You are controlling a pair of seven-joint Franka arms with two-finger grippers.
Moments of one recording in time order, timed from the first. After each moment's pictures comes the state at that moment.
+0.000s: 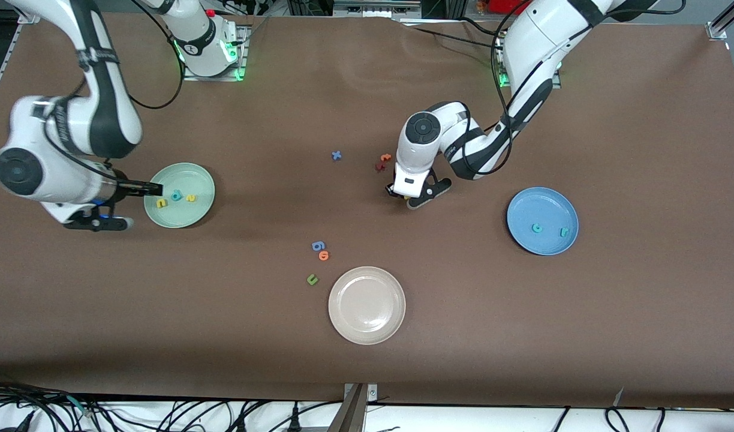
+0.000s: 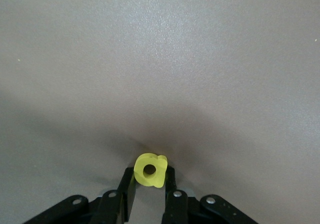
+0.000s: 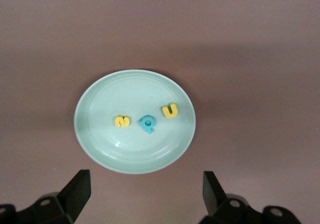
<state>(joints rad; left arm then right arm) -0.22 0.66 -0.51 -1.95 0.44 2.49 -1.57 0.16 0.27 -0.17 -1.80 -0.06 1.78 0.04</state>
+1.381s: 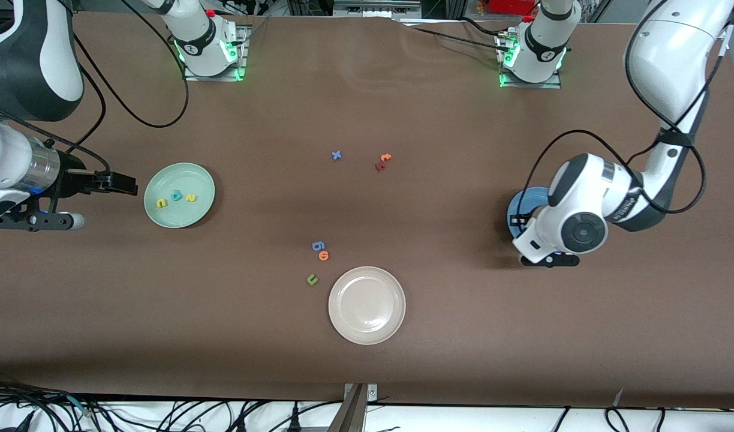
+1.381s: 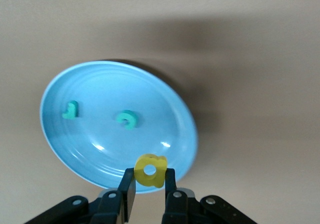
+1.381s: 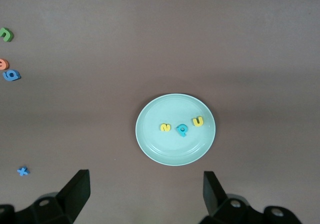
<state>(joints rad) 0.24 0.65 -0.51 -1.62 0.33 1.75 -0.34 0.19 0.28 -0.16 -1.46 0.05 1.57 0.03</state>
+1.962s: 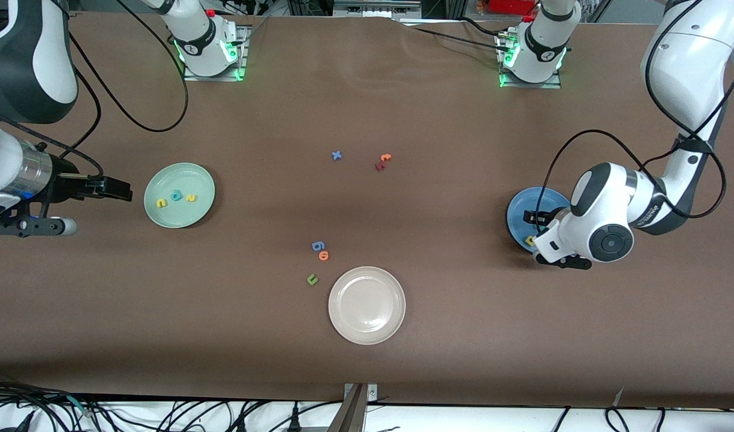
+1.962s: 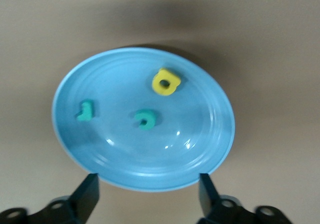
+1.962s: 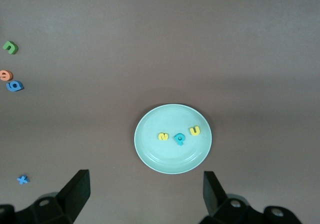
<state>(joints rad) 0.30 0.65 -0.51 -1.62 0.33 1.70 -0.21 0.18 0.31 -0.17 -1.39 0.05 1.56 0.03</state>
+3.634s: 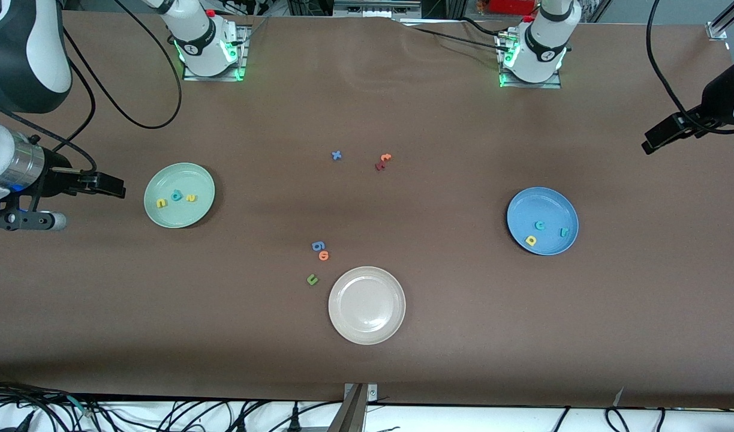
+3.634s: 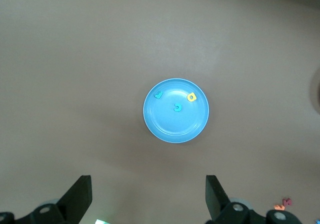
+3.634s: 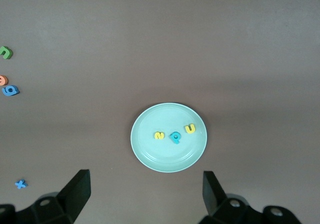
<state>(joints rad) 0.08 -0.02 -0.09 -1.57 0.01 1.51 -0.36 0.13 0.28 -0.10 -1.43 0.01 1.57 0.07</state>
